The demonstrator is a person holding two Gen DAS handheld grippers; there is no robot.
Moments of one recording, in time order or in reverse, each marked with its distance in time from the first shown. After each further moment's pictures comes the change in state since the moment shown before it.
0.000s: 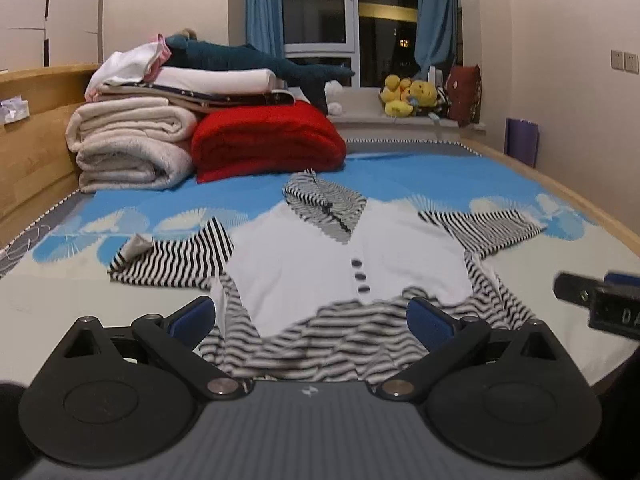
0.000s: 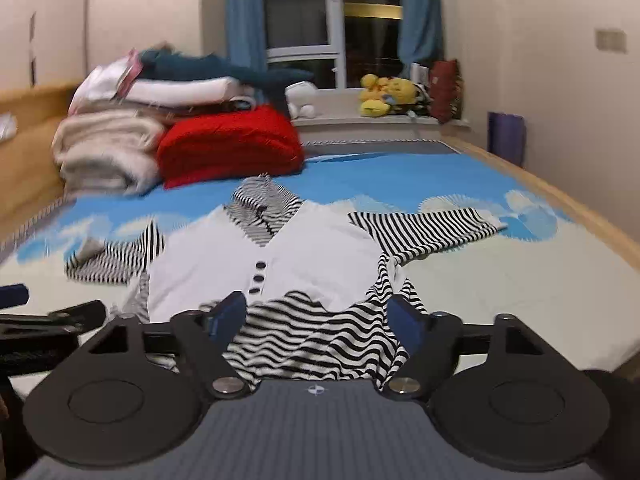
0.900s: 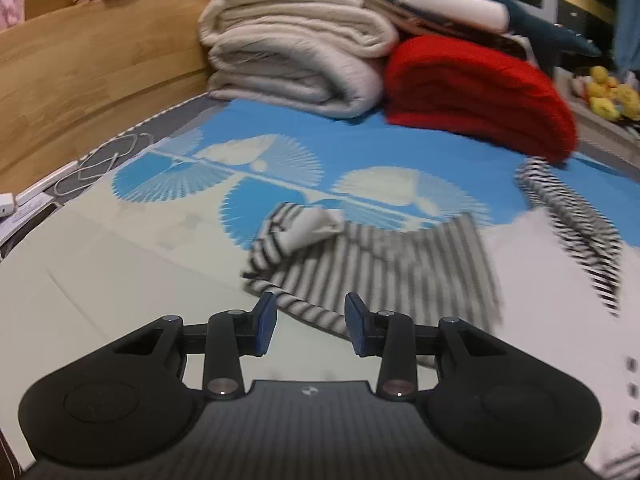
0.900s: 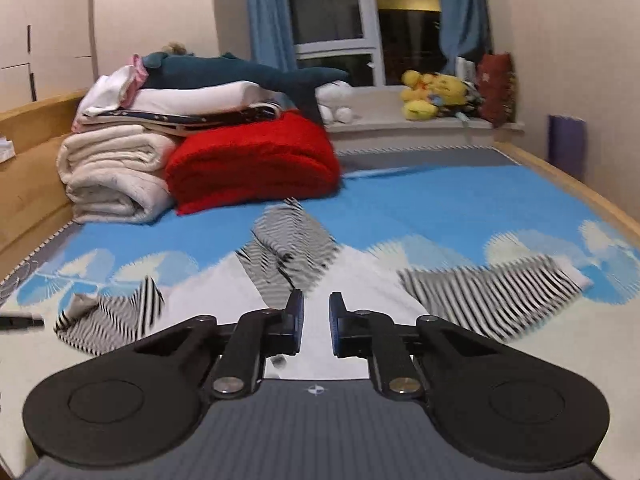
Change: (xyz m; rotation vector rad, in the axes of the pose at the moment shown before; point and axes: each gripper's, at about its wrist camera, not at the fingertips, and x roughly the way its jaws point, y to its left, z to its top) left arm 0.290 0.303 0.053 -0.282 0.221 0.384; right arm 0.212 0.014 0.131 -0.027 0.020 0.147
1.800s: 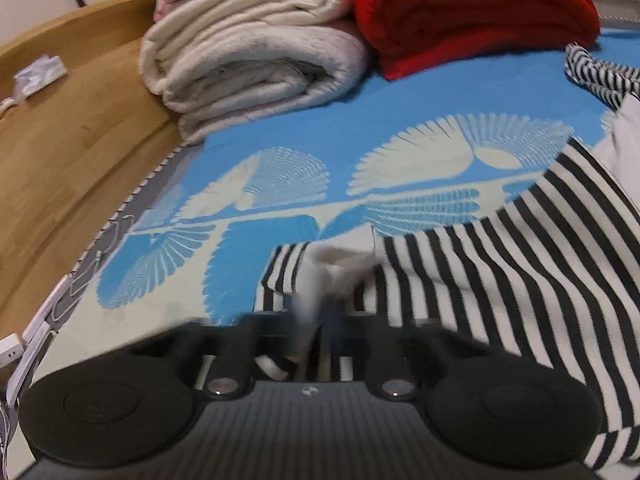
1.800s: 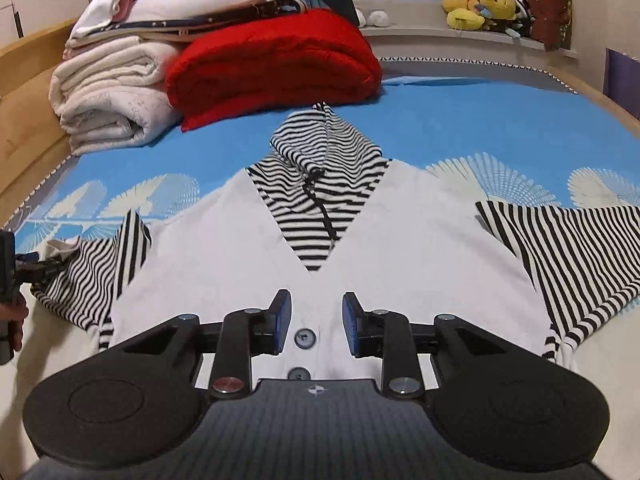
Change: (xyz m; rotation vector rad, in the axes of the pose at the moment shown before) left arm 0.169 -0.055 0.009 0.399 -0.026 0.172; right arm 0.159 0.018 -0.027 0.000 0.278 0.060
